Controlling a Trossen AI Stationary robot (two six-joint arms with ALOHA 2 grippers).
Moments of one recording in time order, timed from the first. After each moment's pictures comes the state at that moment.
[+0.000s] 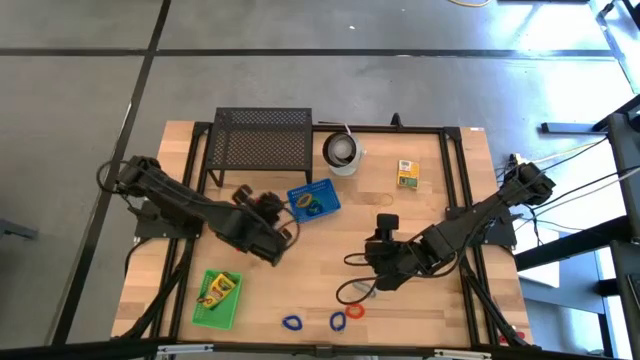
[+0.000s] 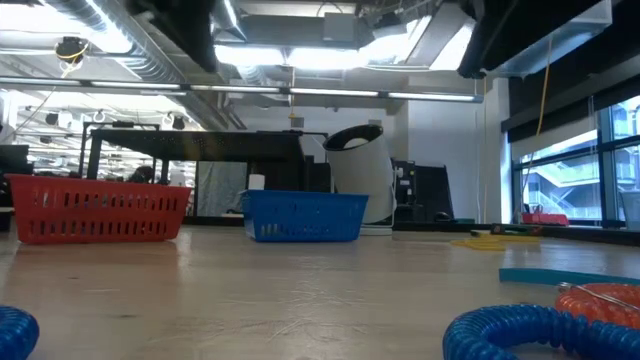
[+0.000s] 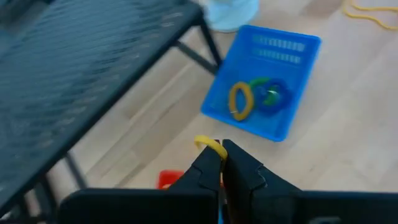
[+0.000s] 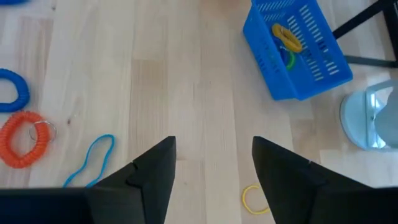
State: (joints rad) left arm -0.42 1.58 1.40 -1.32 -0.78 -1.13; right arm 0.59 1.55 1.21 -0.82 0.52 0.41
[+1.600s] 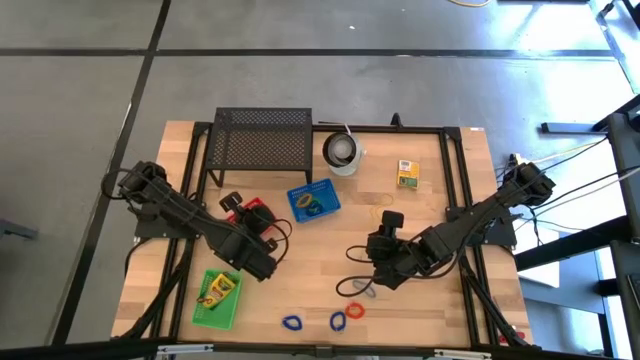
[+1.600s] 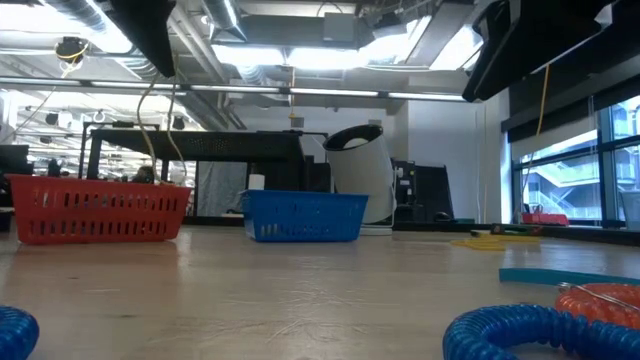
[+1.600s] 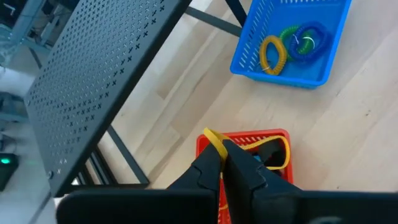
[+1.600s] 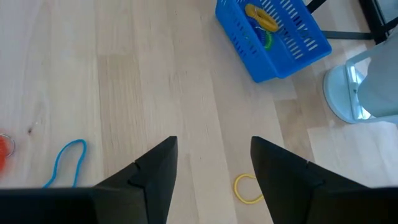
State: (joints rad) left arm -0.52 1.65 1.40 -1.57 -0.76 -1.22; right arm 0.59 1.55 1.14 -0.81 0.59 0.54
